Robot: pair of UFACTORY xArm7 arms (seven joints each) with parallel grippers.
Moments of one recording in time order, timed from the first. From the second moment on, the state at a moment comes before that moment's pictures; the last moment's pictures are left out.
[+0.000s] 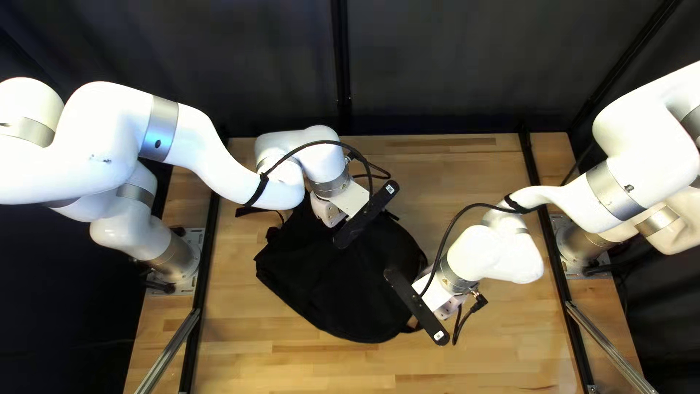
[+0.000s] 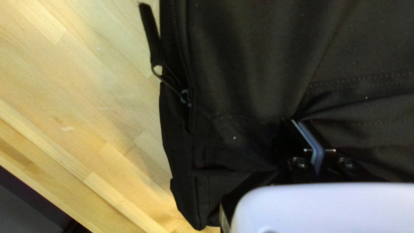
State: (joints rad) left arm -0.02 -0.07 0.11 0.82 -0.12 0.78 0.94; right arm 0.55 0.13 -0.18 0.74 0.30 0.34 -0.54
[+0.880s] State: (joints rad) left arm -0.06 -0.31 -0.04 0.76 -0.01 0.92 0.66; right arm 0.52 -0.17 -0.17 0.67 -0.08 0.67 -0.31
